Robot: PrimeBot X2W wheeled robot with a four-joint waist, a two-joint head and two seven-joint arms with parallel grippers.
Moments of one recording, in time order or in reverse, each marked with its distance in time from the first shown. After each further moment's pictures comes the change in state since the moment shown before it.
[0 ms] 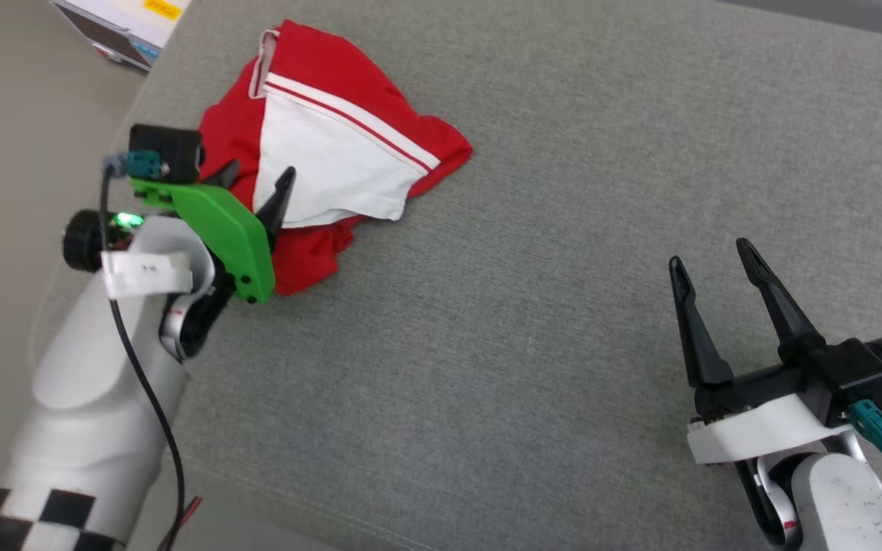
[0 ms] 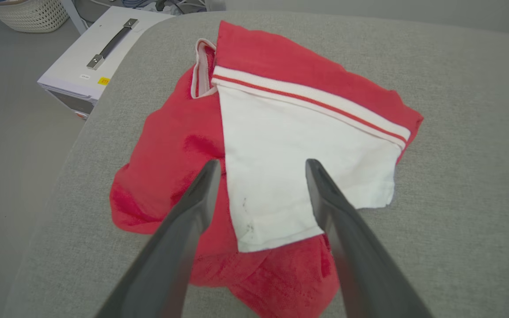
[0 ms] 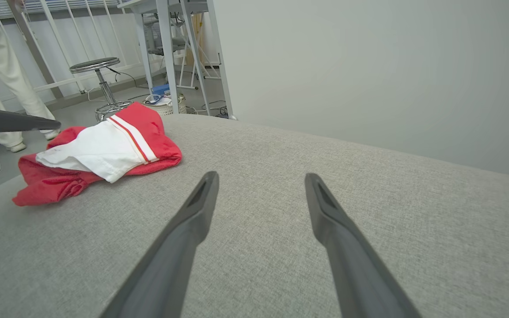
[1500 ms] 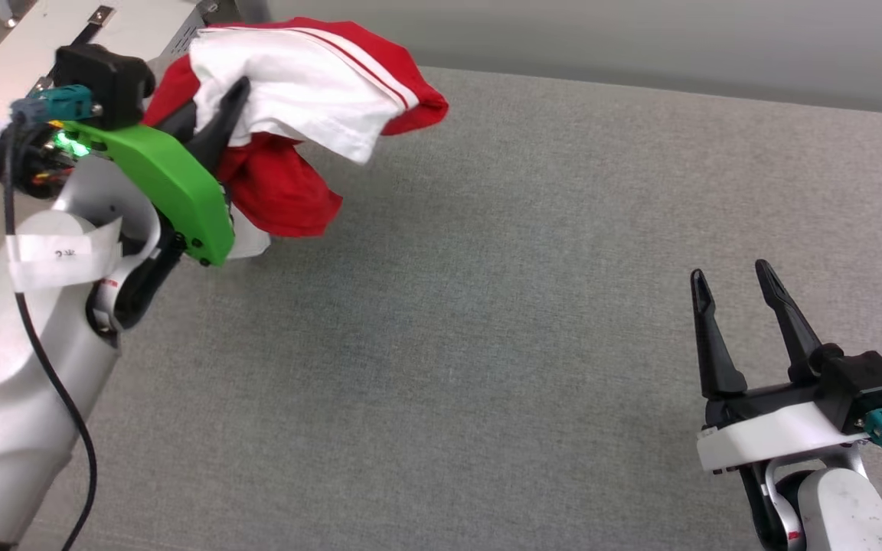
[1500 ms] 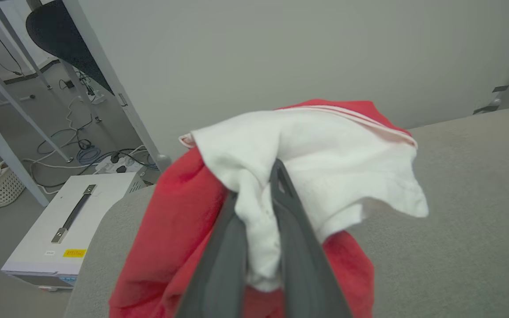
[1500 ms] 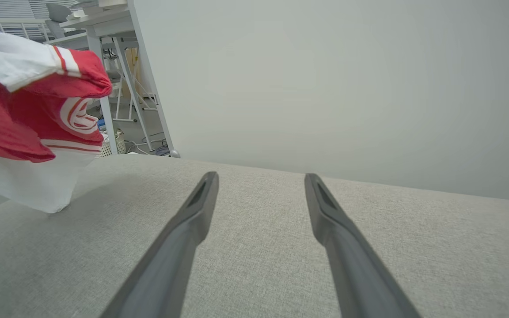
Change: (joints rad) left arm -0.111 0.281 -0.269 -0.266 -0.252 0.051 -0.062; right arm 0.023 0.057 -0.080 0.043 0.030 0.000 0.000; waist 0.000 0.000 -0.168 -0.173
